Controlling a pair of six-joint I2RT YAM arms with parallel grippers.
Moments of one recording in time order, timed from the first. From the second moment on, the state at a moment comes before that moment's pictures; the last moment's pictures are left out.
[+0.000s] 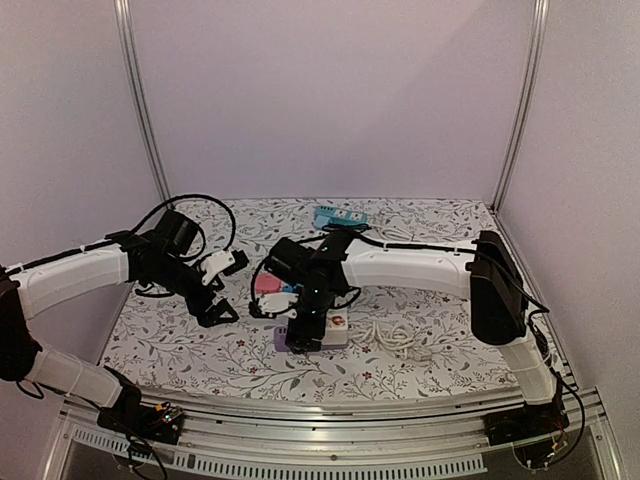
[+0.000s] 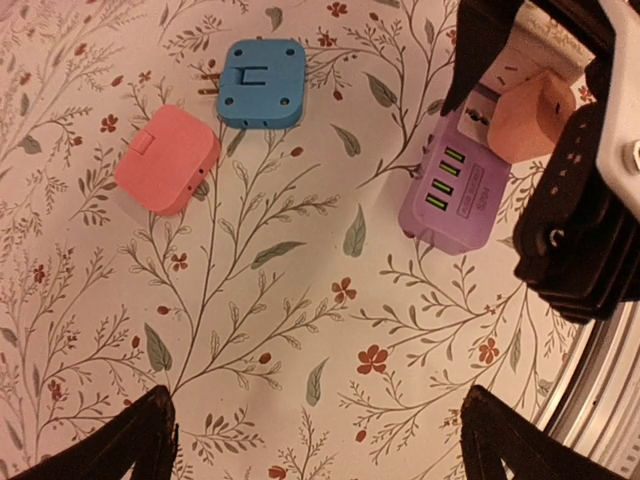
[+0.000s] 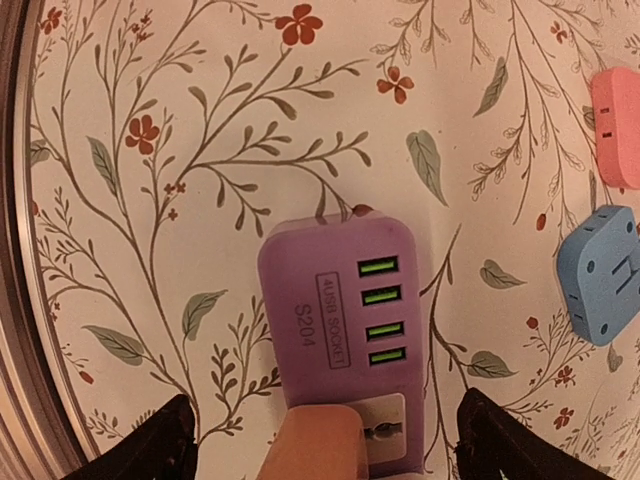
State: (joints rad) left arm -0.45 1.29 0.86 -0.64 0.30 0.50; right arm 1.11 2.31 2.00 -0.96 -0.07 -0.38
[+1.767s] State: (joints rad) left arm -0.90 1.77 1.19 -0.59 0.28 0.54; right arm 0.87 1.74 1.13 -0.29 -0.35 0.72
